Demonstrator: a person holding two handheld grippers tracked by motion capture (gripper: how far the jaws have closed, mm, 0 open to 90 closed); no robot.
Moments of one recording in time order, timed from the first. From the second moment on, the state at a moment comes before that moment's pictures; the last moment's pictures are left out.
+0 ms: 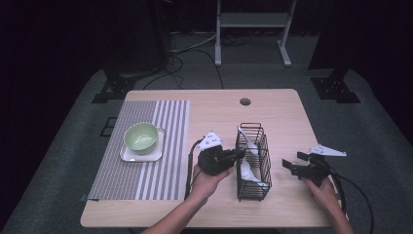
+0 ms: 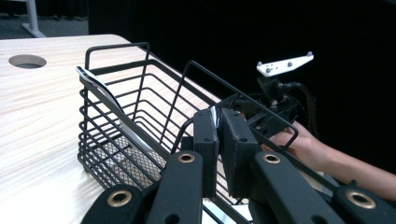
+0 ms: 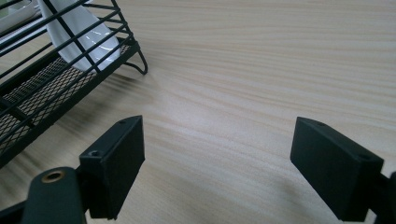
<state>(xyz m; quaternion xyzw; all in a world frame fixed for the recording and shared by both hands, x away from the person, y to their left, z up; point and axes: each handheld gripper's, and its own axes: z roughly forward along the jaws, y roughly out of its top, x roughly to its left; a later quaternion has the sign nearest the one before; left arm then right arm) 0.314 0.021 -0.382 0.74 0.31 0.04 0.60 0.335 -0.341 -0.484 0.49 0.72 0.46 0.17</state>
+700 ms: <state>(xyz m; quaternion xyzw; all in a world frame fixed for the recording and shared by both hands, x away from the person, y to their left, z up) 0.311 0.034 -0.350 0.70 0.31 0.00 0.64 0.335 -0.341 -0.484 0.49 0.72 0.46 0.17</state>
